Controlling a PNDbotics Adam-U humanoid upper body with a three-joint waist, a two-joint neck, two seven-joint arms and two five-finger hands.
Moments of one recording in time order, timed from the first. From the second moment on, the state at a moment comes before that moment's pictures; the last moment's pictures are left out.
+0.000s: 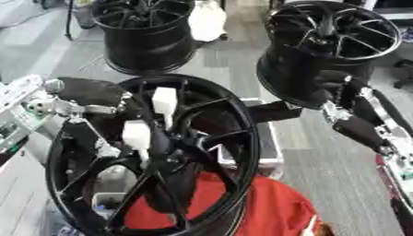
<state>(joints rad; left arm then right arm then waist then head) -0.70 0.80 -0.61 -1.50 -0.42 -0.56 -0.56 -0.26 -0.31 0.11 -1.69 0.09 -0.08 0.08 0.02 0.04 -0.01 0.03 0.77</state>
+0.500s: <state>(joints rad) -0.70 0.80 -0.59 -1.52 -0.34 -0.56 -0.56 -0.26 -0.31 0.11 -1.69 0.09 -0.08 0.08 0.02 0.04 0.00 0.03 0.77</state>
